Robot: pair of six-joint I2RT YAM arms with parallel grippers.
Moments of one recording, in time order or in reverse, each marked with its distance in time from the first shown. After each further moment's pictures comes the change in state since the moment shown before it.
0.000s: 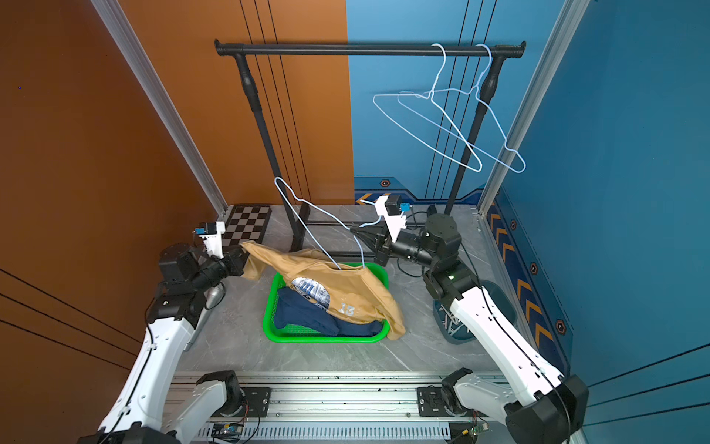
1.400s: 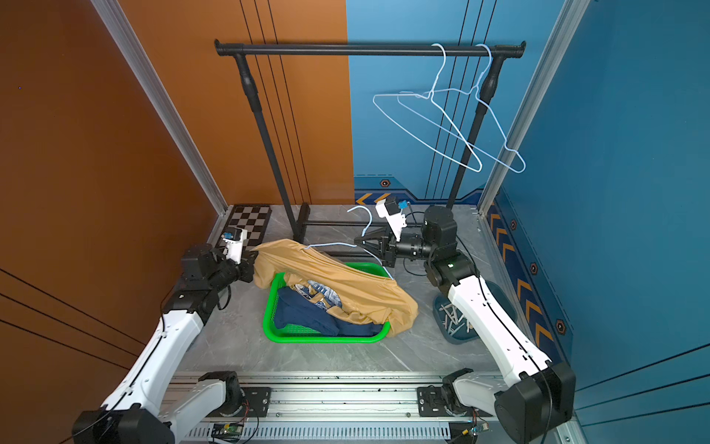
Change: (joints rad) left arm 0.011 0.090 -0.048 -0.027 -0.225 0.340; right arm -0.171 0.014 0.002 -0.227 -0.341 0.015
